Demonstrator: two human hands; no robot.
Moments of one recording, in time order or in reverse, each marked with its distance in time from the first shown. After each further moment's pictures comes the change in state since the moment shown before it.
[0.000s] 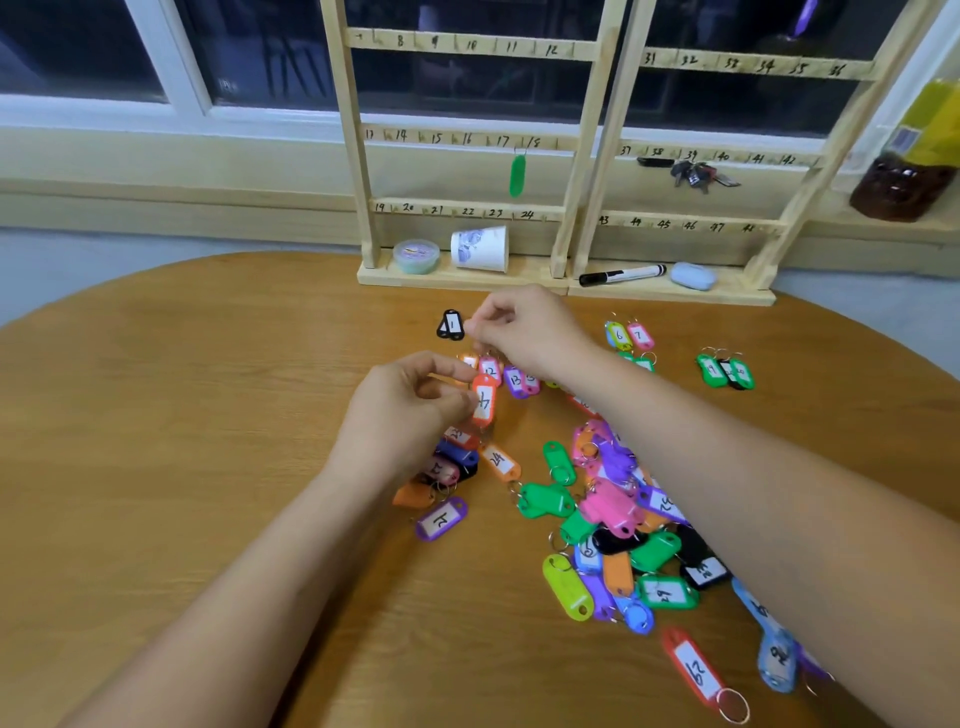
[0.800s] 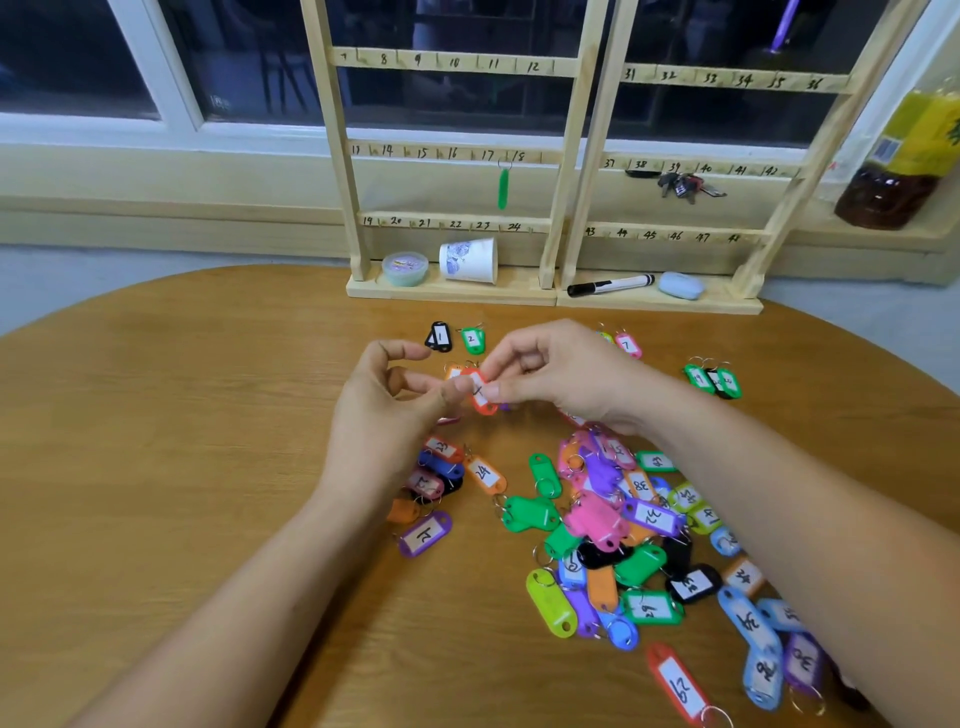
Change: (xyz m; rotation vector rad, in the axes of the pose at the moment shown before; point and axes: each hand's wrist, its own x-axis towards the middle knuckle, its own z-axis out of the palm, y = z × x) left_hand 0.000 0.004 0.010 -0.203 0.174 0.073; right_hand -0.050 0.019 -0.046 0.306 -0.350 -0.045
